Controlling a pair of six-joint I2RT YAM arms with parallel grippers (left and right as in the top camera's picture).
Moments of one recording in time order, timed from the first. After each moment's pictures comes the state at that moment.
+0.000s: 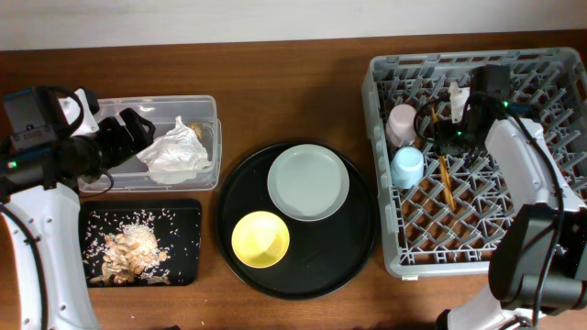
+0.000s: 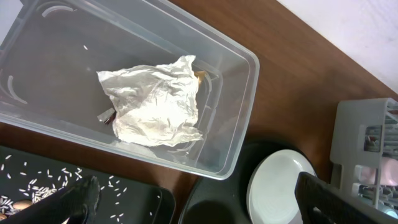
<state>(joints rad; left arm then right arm) 0.31 1.44 1.44 -0.99 0.35 -0.25 -0.16 1.80 1.38 -0.80 0.03 -0.22</state>
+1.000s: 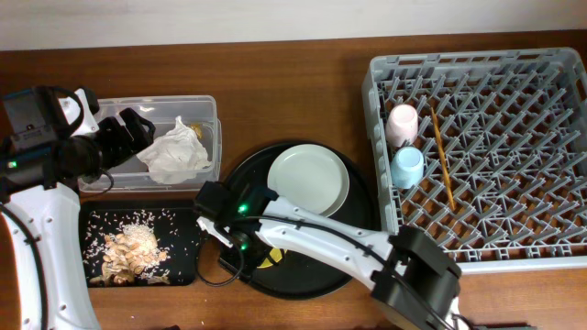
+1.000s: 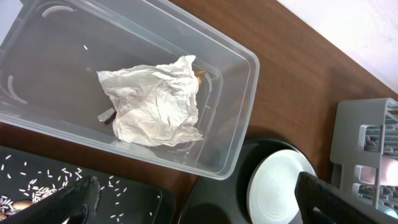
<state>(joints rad) 0.31 1.44 1.44 -0.99 0.35 -0.25 1.04 2.03 1.62 -1.07 -0.27 0.08</state>
